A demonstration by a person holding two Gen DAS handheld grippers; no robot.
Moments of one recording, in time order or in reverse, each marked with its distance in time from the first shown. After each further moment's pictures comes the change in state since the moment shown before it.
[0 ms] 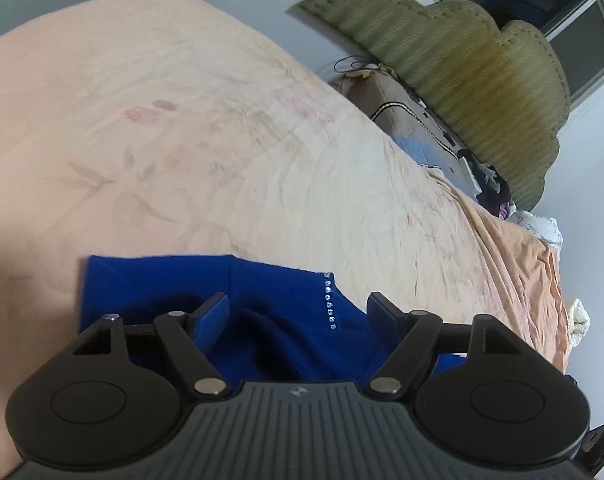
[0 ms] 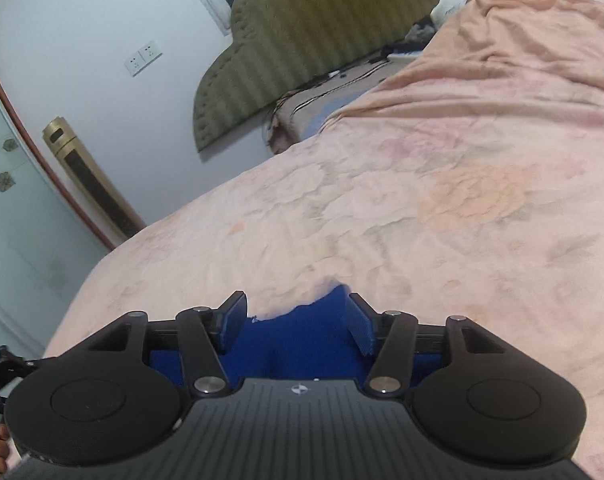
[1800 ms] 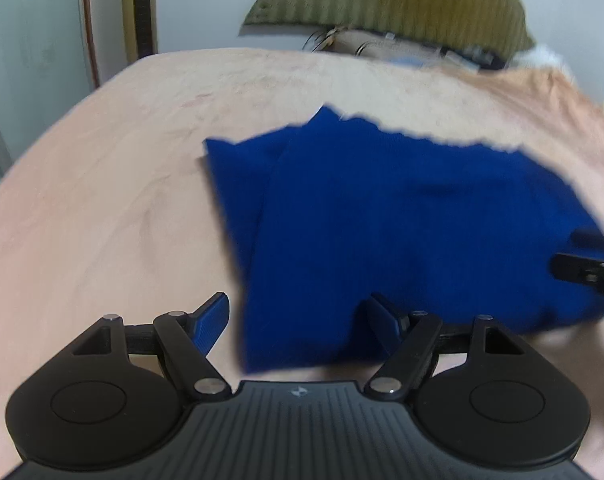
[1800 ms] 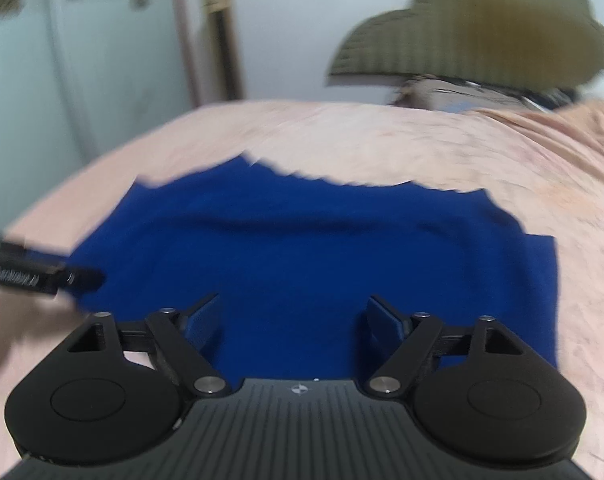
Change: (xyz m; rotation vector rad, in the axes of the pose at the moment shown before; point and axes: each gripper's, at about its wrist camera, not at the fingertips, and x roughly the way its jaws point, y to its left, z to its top) left arm -0.083 0.025 -0.155 0.552 -0.042 0.294; right arm -0.089 0.114 -0.139 -0.592 0.173 0.115
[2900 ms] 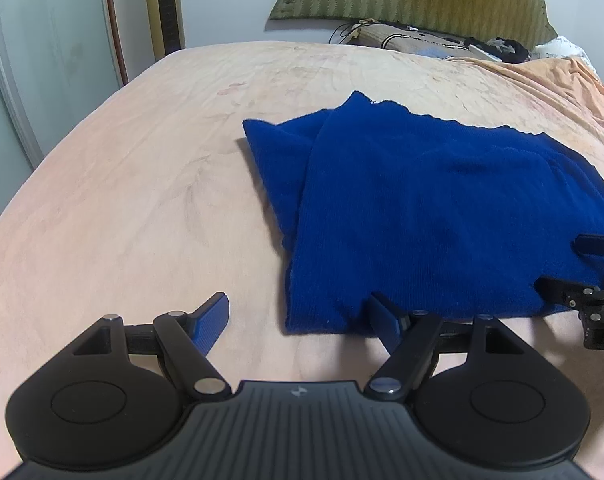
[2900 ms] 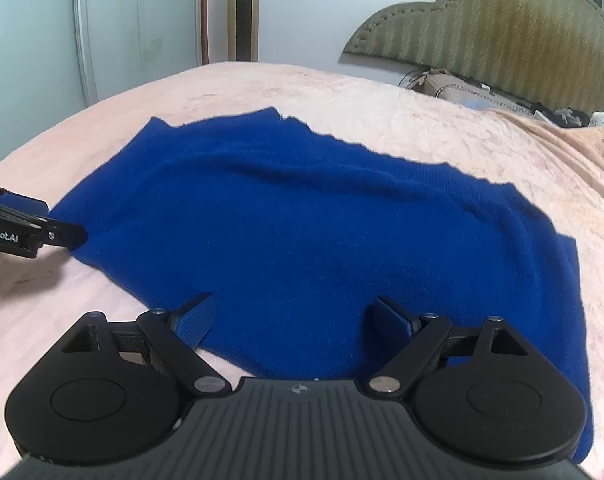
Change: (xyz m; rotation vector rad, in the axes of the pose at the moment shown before) left arm -0.016 0.008 -0.011 -0.023 0.003 0.051; right arm 0.018 0.044 -0.009 -0.085 0.057 -0.070
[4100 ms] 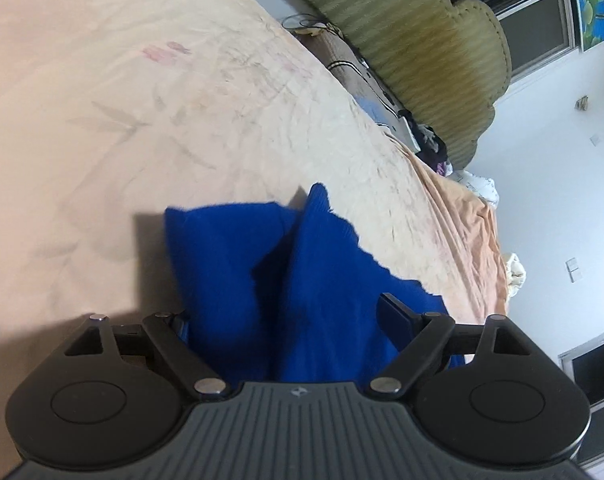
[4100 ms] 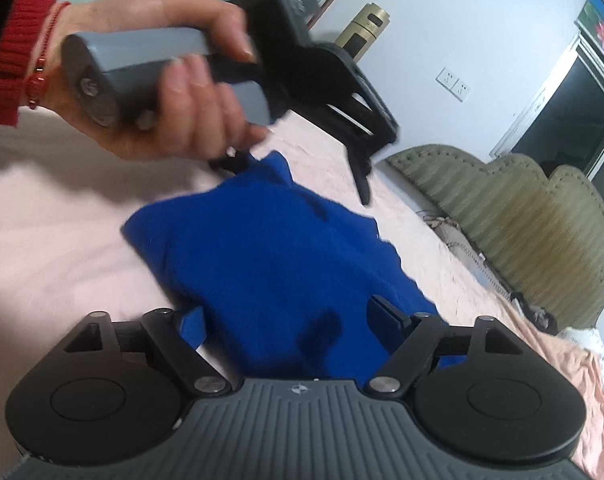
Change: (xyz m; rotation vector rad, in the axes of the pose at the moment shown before) left arm 0.141 0.078 0.118 -0.489 0.134 -0.646; right arm 0.042 0.160 0.018 -0.553 -0.188 -0.196
